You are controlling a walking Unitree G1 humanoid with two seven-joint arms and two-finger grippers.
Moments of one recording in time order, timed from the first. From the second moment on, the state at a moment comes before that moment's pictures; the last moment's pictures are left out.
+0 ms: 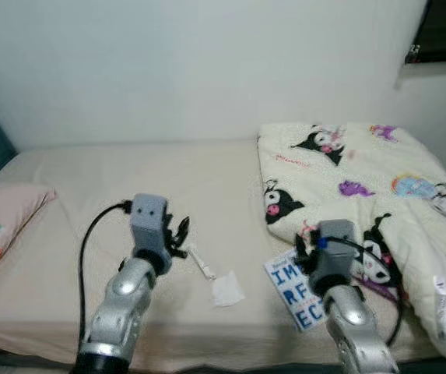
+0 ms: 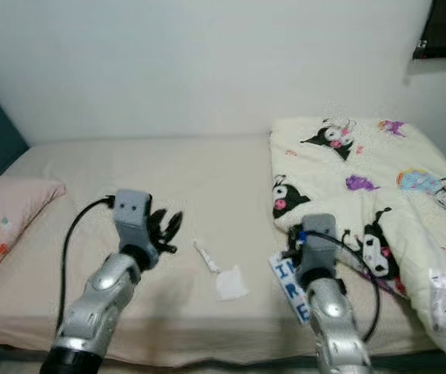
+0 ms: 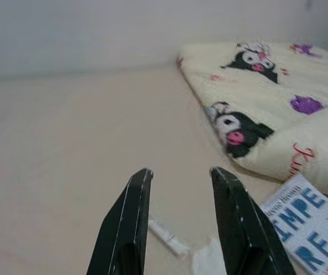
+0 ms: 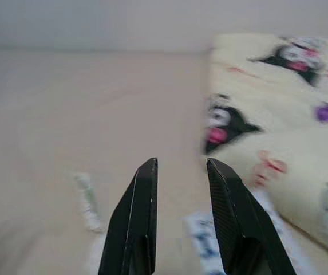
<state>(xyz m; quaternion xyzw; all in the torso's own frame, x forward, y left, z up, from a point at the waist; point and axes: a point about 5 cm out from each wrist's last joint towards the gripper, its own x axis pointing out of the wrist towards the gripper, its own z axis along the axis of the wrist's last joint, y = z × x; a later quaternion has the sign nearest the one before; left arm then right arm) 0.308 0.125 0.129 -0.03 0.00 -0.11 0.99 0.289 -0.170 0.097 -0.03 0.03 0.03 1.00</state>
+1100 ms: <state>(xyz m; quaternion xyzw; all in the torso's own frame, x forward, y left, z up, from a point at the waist) 0.308 0.133 0.130 -0.04 -0.03 -0.10 0.99 0.286 -0.172 0.094 -0.03 0.04 0.04 1.00</state>
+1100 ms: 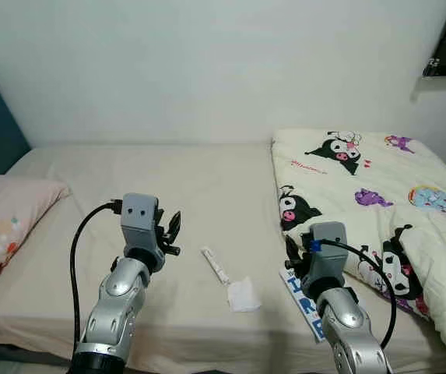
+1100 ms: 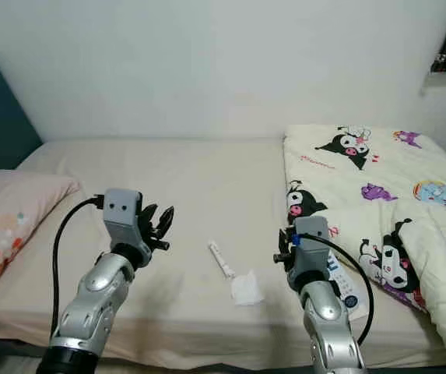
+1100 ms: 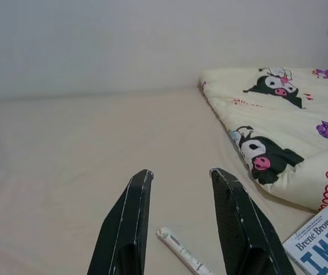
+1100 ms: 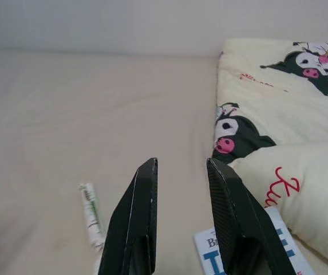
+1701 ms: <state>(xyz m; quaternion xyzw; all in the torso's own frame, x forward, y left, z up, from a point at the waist) 0.307 0.134 0.132 -0.04 -0.04 -0.09 0.99 0.287 -0.170 0.096 -0.03 0.03 0.05 1.00</state>
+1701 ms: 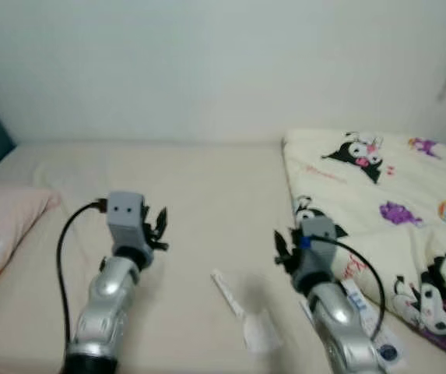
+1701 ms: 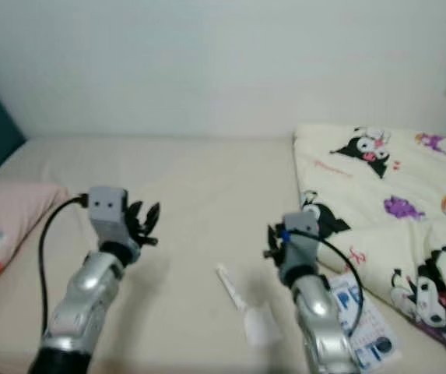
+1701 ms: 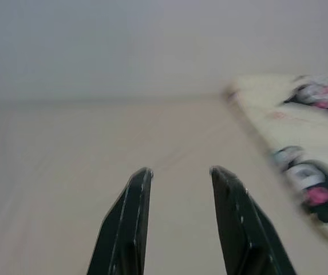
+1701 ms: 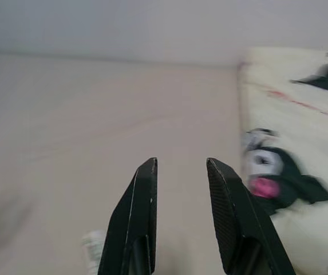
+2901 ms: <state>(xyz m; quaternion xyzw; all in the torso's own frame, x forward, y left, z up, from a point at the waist) 0.308 0.138 0.125 -0.05 -0.01 -0.08 1.00 0.287 -0.163 0.093 -0.02 0.05 0.06 1.00</state>
